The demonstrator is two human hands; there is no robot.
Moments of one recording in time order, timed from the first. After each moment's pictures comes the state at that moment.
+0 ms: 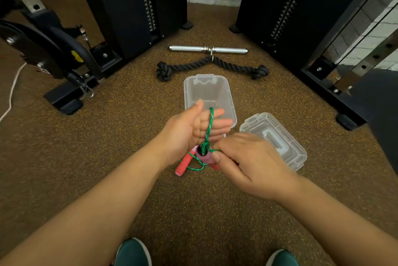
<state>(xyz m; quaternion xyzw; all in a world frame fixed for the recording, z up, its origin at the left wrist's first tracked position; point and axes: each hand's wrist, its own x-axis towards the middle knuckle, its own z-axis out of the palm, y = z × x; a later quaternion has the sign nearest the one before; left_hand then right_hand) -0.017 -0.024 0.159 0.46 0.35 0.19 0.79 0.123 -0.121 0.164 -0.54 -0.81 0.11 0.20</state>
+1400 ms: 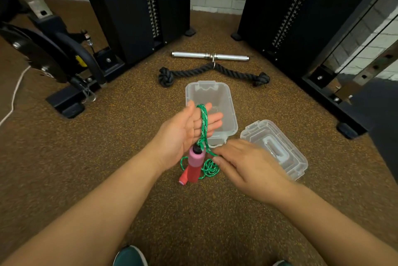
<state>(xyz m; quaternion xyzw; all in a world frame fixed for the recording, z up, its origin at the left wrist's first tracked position) -0.025 -0.019 0.165 0.48 0.34 0.24 0.77 0.129 -0.112 0.146 -0.57 -0.80 0.10 0.15</state>
